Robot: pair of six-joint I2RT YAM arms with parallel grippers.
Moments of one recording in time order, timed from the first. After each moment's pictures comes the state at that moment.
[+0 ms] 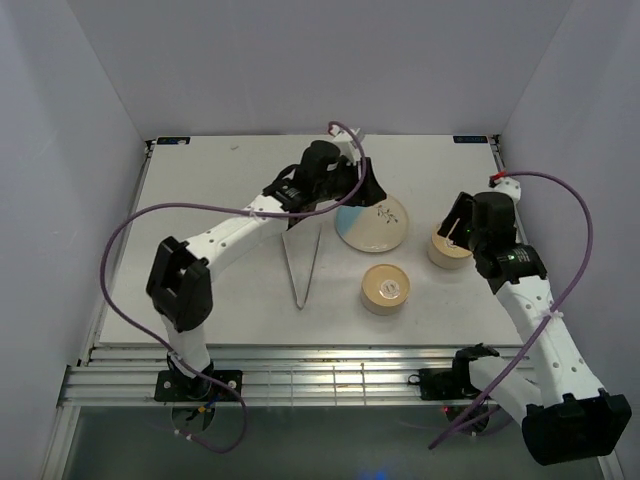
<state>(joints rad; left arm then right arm) -0.73 1.77 1.54 -0.14 0.22 -0.53 0.24 0.94 0.92 -0.57 0.27 0.46</state>
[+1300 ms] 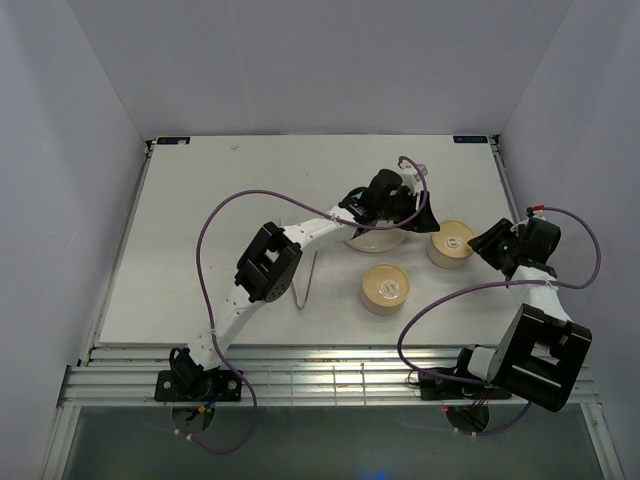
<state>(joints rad) -0.86 2.50 2.09 0.02 0.43 -0.56 -0.41 1.22 0.61 -0.07 -0.39 0.39</state>
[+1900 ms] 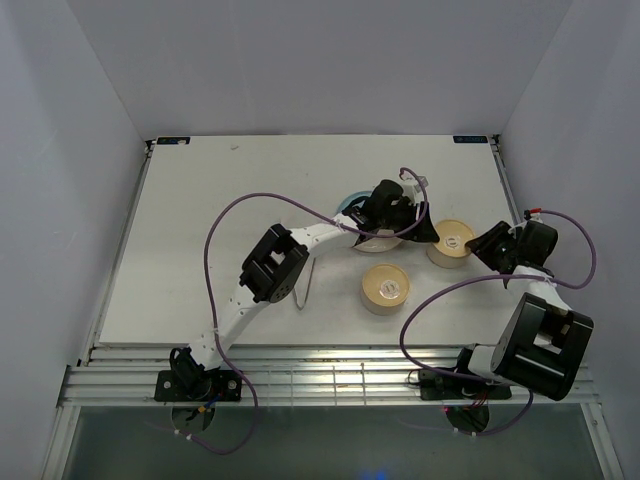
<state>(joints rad) -0.87 2.55 2.06 0.08 0.46 -0.58 -0.41 1.28 0.57 0.02 -0.43 0.41</state>
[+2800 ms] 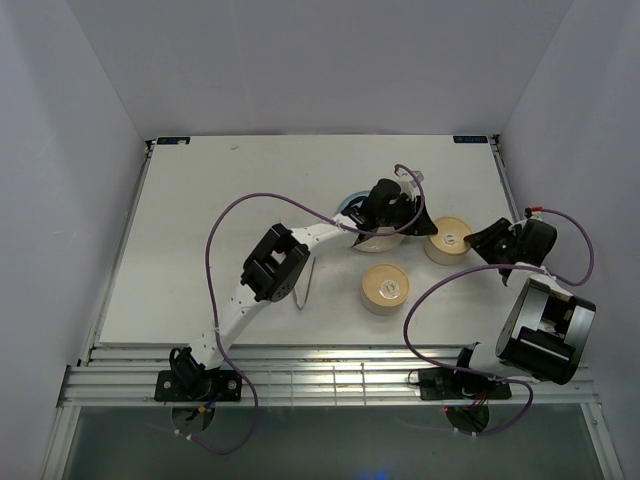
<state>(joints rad) -0.86 2.57 2.06 0.16 0.39 -0.64 -0.42 1.37 0.57 0.15 -0.46 0.47</state>
